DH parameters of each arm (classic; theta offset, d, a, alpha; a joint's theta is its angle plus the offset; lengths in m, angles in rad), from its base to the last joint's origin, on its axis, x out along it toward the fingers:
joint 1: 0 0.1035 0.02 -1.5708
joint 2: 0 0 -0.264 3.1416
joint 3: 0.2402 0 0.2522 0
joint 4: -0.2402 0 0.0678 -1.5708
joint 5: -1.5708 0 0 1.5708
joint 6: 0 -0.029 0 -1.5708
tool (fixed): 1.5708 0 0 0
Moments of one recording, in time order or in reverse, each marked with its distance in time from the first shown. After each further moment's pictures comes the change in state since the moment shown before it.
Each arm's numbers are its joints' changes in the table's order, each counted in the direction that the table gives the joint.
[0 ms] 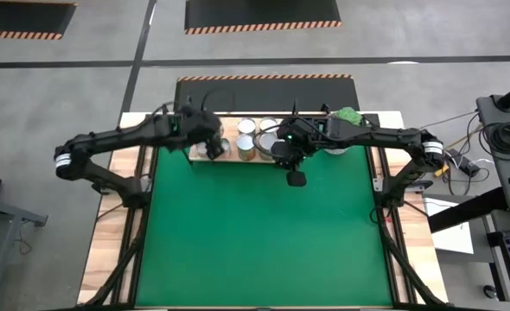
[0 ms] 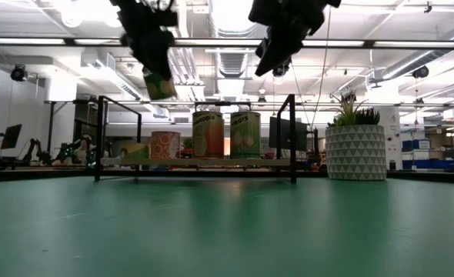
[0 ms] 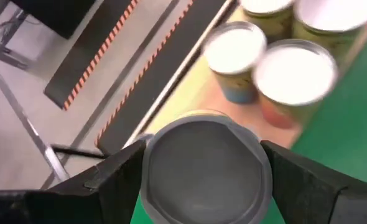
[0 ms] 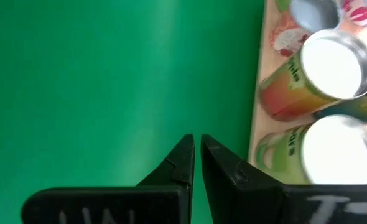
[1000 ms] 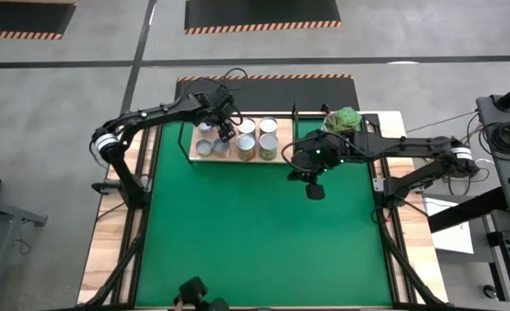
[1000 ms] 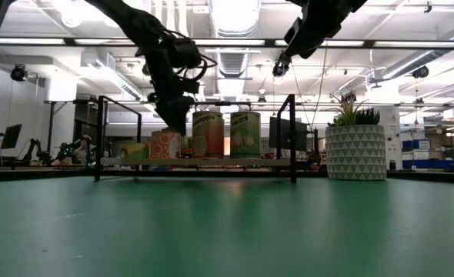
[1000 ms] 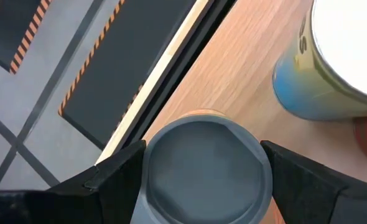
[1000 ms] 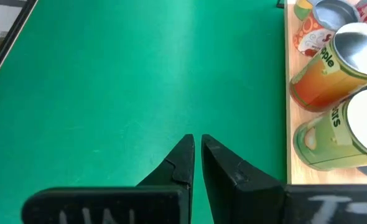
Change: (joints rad) left arm 0.391 0.392 0.075 0.209 -0.324 -0.267; right arm 0.105 -0.275 -0.263 0.113 -0.008 -0.152
